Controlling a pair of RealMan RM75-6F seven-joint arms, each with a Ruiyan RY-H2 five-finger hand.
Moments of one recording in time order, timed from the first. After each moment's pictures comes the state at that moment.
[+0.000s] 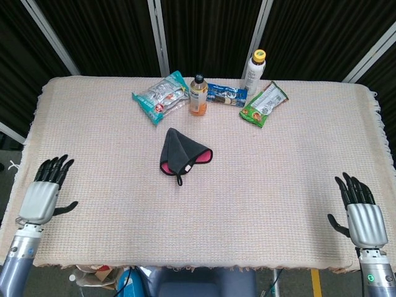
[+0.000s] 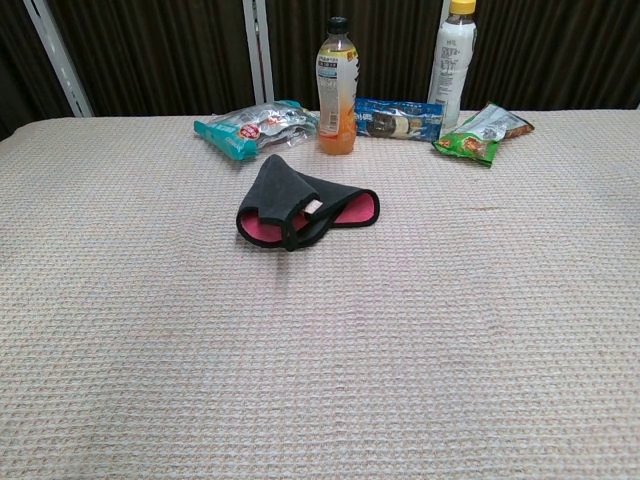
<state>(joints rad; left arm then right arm) -0.25 -1.29 -0.12 -1.59 1.49 1.36 0.19 0.09 -1.19 0.07 -1.54 -1.52 1.49 -0.07</state>
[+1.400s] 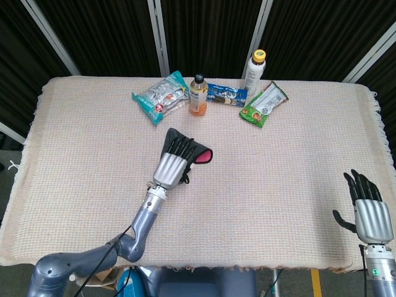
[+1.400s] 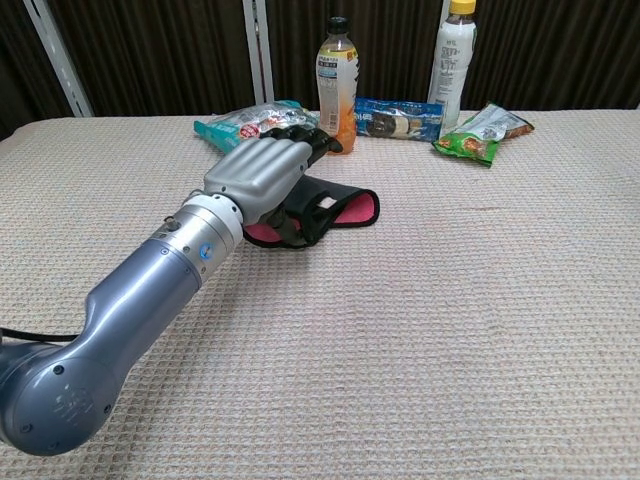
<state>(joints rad) -0.86 -2.12 -0.33 -0.87 1.36 1.12 0.38 0.10 -1.19 0.09 -1.51 -1.46 1.46 0.01</state>
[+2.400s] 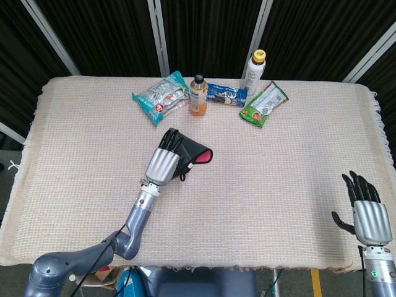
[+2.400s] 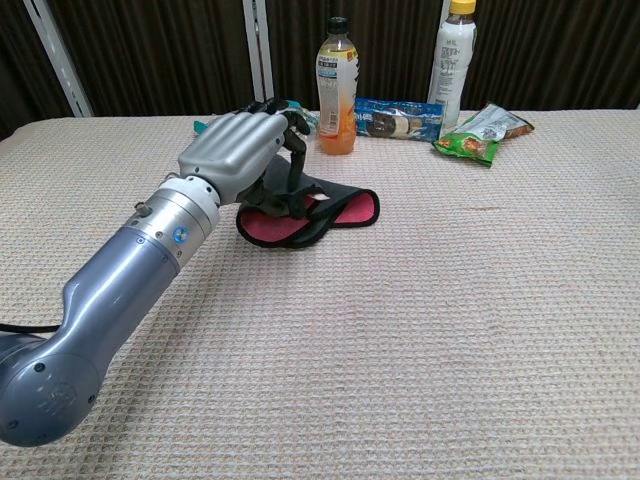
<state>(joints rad) -0.86 -2.10 -0.31 -0.85 1.39 1.21 0.26 0.09 -1.19 0.08 -1.53 -1.46 1.46 -0.01</state>
